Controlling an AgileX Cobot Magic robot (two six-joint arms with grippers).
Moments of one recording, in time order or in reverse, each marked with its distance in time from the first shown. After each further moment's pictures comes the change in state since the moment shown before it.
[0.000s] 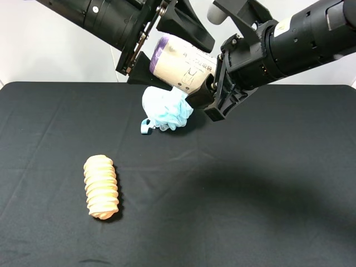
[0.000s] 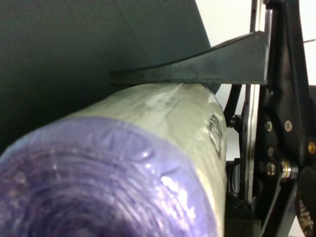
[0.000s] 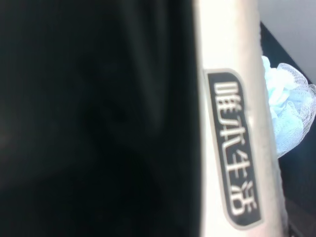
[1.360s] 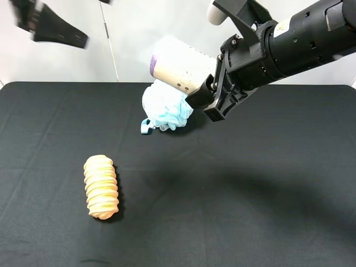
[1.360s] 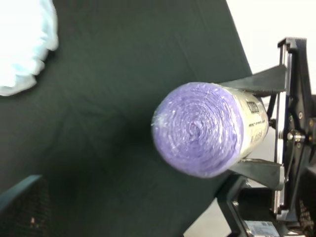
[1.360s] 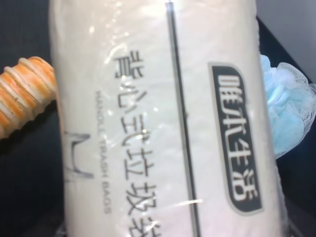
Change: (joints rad) left arm 0.380 -0.223 -0.003 0.153 0.161 0.000; right arm 0.000 0.002 0.000 0.000 -0.001 0.000
